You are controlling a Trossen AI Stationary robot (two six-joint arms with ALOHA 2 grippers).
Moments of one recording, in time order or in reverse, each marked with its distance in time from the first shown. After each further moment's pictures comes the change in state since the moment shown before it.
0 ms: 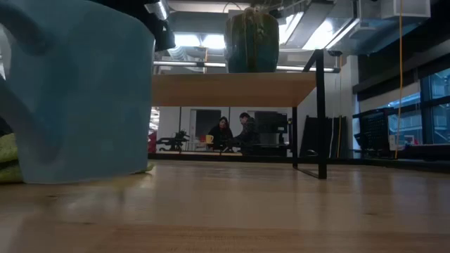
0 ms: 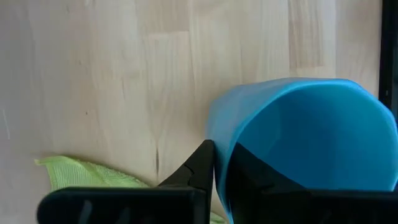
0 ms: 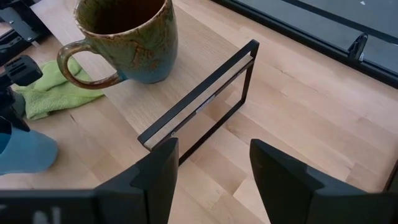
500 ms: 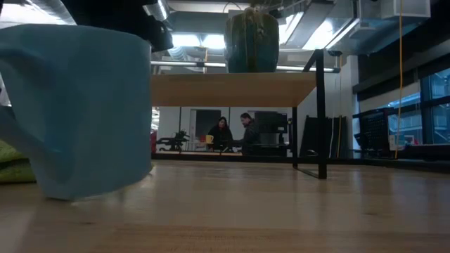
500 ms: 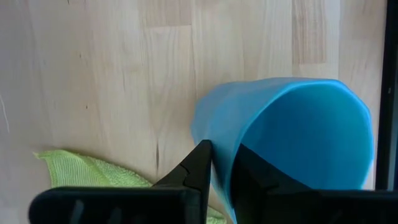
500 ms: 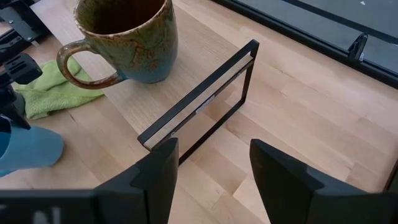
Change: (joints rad) left arm 0.000 0.000 0.000 -0.012 0.000 -0.013; right arm 0.000 0.000 0.000 0.000 -0.001 -0.002
